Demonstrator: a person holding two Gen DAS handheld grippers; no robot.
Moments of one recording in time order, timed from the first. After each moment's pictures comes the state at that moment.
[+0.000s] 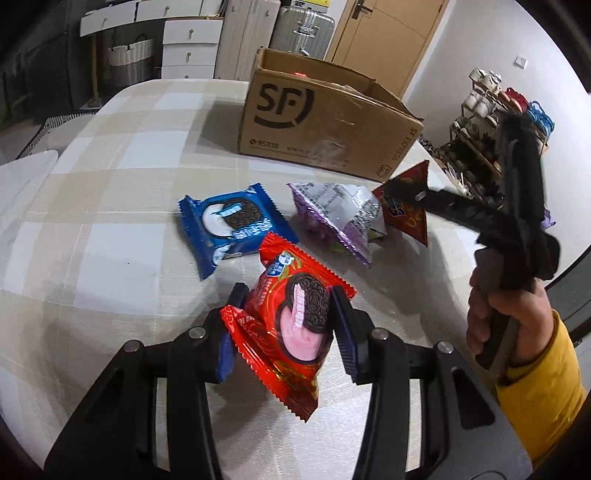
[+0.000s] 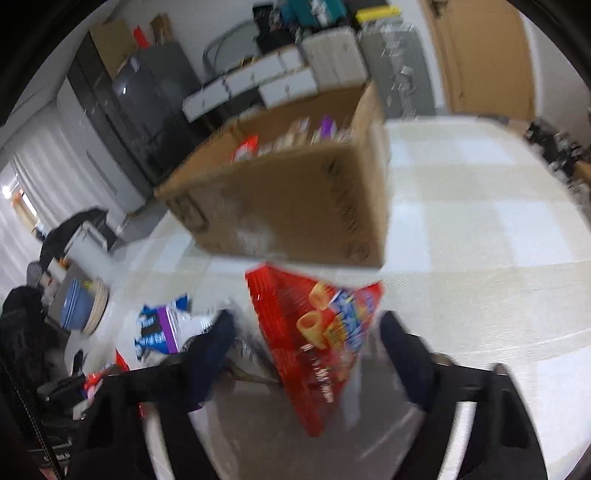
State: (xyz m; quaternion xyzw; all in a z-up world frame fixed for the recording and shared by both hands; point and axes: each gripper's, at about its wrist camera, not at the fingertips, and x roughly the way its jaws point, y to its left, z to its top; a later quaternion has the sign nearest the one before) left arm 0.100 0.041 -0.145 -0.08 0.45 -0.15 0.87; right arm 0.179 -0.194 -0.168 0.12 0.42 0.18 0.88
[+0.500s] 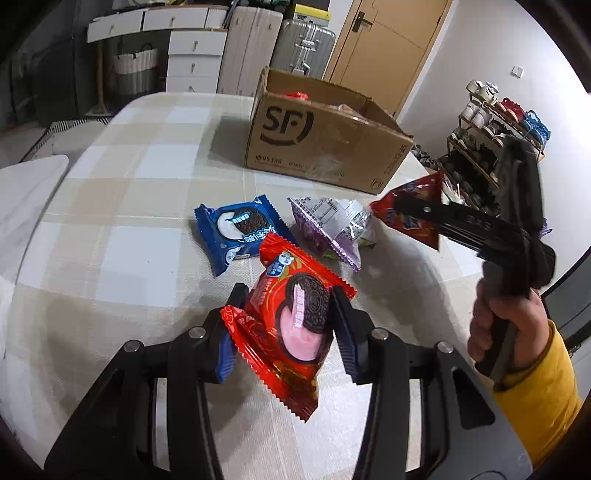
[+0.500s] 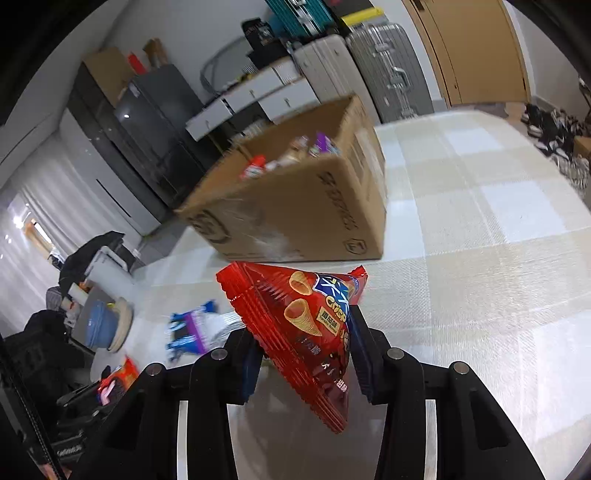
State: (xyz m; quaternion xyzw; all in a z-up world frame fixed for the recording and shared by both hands) left arm 0.076 0.049 -0.123 -0.08 0.43 -0.15 0.89; right arm 0.143 -0.217 -0.147 0.18 0.38 0.19 0.89
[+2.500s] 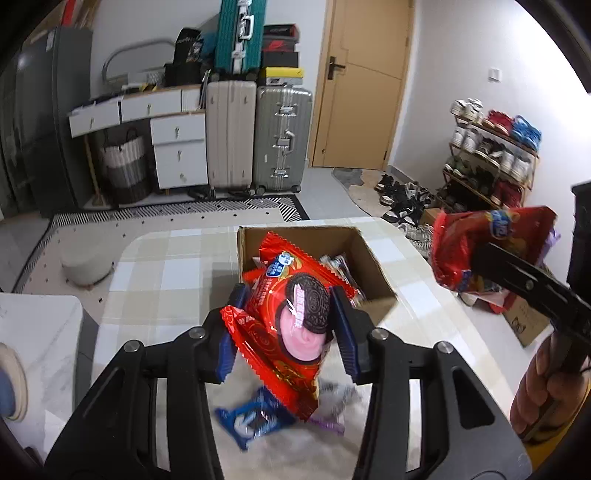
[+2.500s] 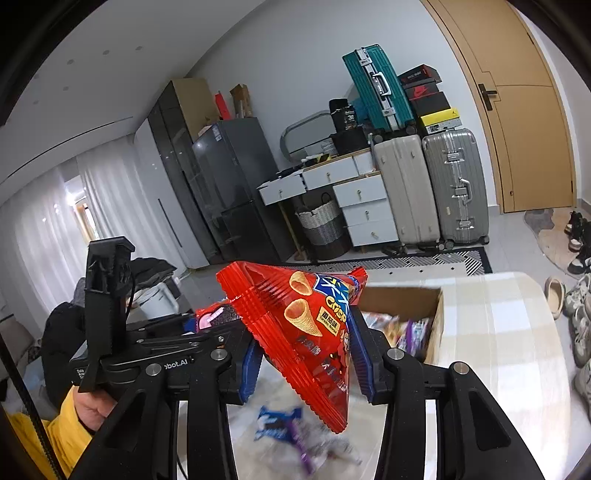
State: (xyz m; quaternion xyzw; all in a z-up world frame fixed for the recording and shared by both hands) left arm 0.170 0.016 0.063 -0.01 0.33 -0.15 0.93; right arm 0.130 -0.206 0.032 0.13 0.21 0.27 0.93
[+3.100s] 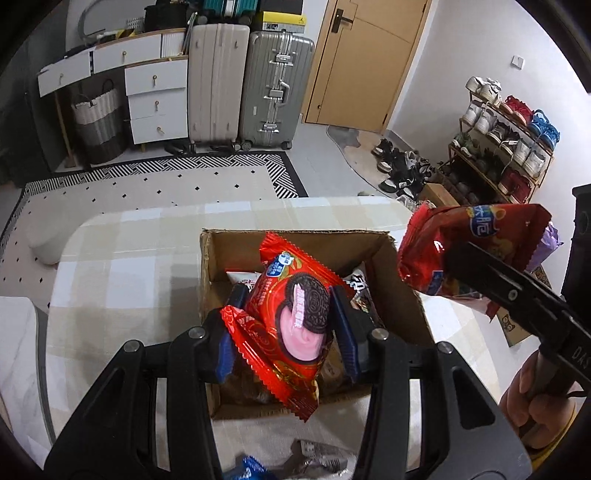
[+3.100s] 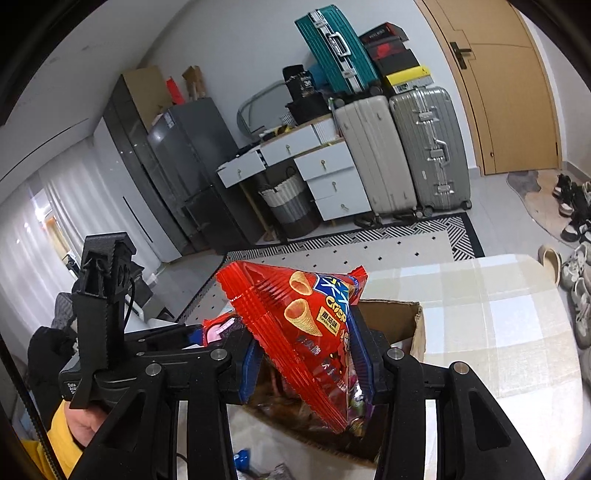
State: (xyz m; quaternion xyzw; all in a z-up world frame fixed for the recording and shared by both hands) left arm 0.376 -0.035 -0.011 -0.03 0.43 -0.18 0.88; right arm 0.284 -0.215 -0.016 0.16 0.29 0.22 0.92
